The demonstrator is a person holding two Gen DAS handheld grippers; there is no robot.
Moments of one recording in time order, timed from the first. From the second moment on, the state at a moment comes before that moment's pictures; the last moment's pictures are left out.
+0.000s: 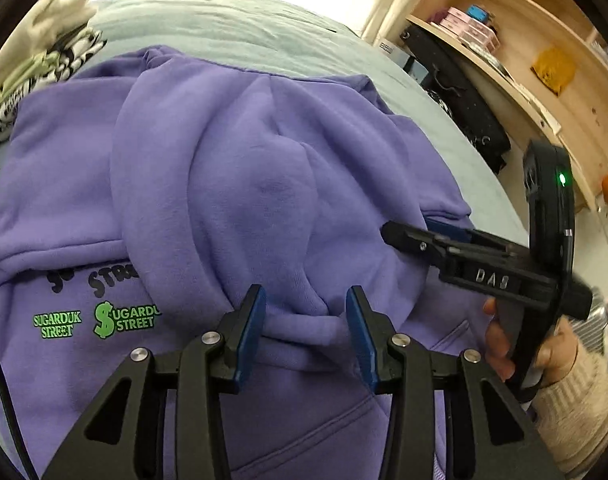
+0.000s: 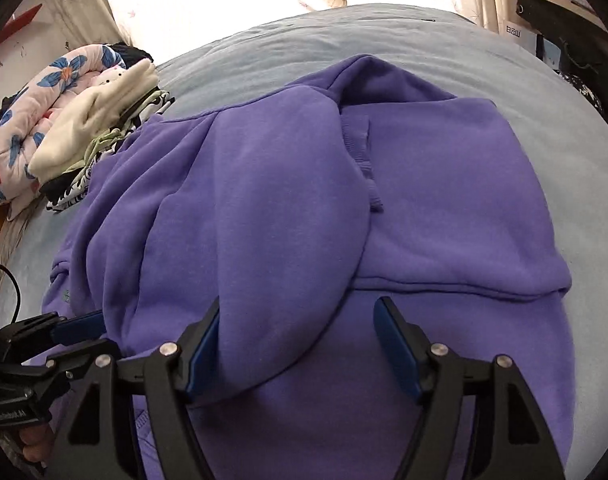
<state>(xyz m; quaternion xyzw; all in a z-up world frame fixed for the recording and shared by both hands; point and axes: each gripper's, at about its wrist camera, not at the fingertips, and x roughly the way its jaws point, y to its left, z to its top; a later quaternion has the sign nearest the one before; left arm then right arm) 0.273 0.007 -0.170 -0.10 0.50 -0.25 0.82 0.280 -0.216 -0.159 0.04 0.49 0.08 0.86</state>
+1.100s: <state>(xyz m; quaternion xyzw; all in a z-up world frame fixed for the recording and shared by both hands) 0.132 0.027 -0.011 -0.04 0.42 -0.09 0.90 0.140 -0.198 0.029 0.07 0.36 0.10 0.93</state>
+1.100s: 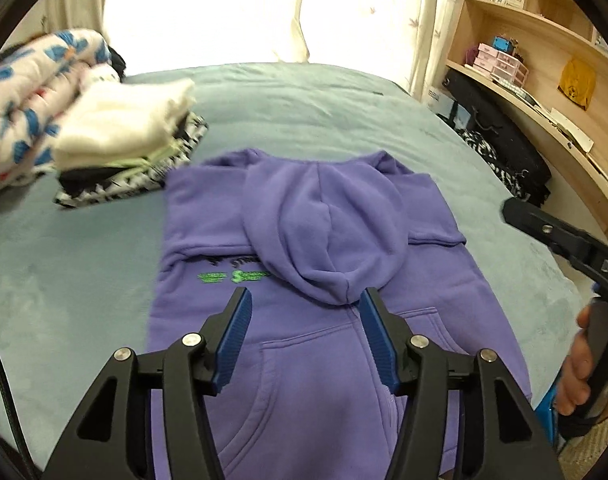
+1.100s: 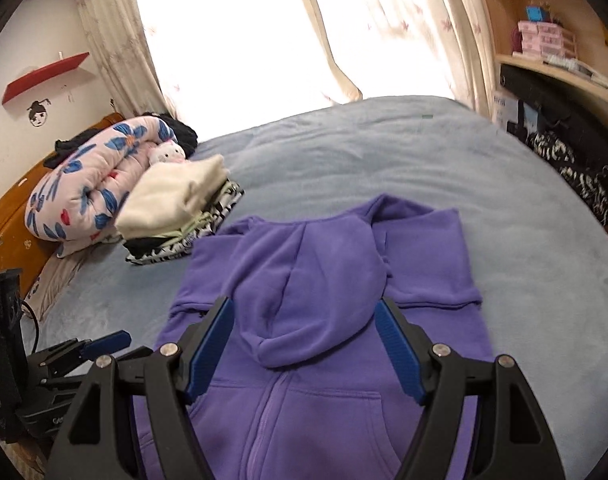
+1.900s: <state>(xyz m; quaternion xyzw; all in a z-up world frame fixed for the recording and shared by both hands) -0.015 0.061 0.044 0.00 0.34 0.02 0.94 -0.021 -0.220 0.100 -0.07 0.23 -0.03 0.97</state>
